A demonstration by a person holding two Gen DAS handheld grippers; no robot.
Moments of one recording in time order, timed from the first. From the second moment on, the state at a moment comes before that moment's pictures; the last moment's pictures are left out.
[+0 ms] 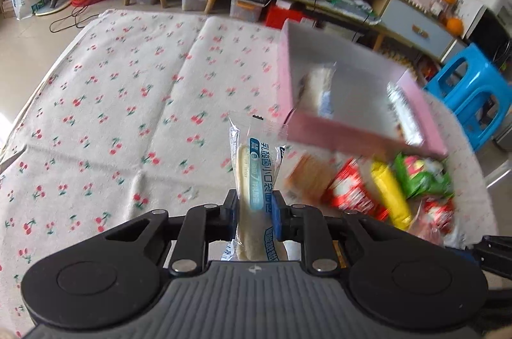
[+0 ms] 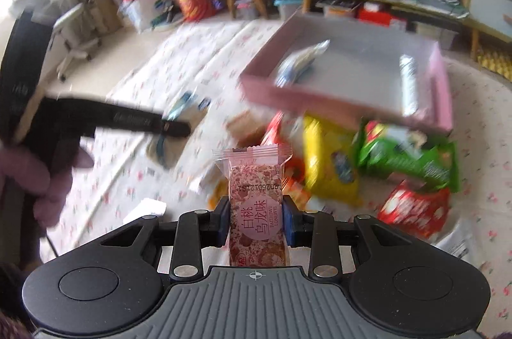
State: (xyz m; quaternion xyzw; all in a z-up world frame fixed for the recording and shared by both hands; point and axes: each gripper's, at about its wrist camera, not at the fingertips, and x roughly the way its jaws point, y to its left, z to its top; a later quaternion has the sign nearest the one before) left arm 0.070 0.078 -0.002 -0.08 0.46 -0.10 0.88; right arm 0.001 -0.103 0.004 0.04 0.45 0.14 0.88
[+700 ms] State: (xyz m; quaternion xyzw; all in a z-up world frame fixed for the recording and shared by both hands) left arm 0.155 0.001 0.011 -0.12 0.42 -0.23 0.87; right arm 0.124 -0.198 0.029 0.21 0.37 0.05 0.90
